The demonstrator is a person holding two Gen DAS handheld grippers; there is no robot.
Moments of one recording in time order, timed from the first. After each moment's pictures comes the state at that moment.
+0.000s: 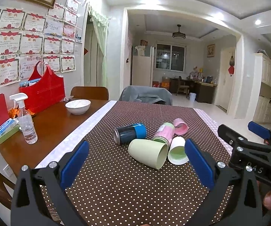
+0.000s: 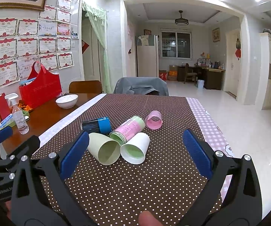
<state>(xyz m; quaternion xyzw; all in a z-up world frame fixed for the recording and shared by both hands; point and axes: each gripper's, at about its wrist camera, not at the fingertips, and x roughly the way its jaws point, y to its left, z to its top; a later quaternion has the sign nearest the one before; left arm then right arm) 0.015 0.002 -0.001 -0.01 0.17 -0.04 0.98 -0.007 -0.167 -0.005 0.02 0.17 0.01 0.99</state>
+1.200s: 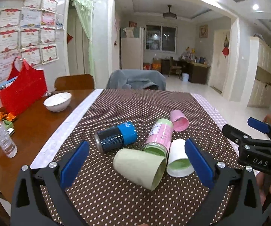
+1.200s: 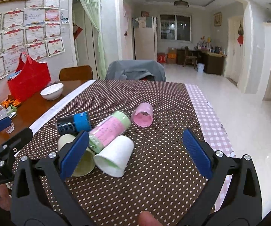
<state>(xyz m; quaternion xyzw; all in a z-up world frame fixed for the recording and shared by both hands) 0.146 -0.033 -0.005 0.02 0.25 -0.07 0.96 0.114 -0.224 -0.018 0.03 0.25 0.01 0.97</state>
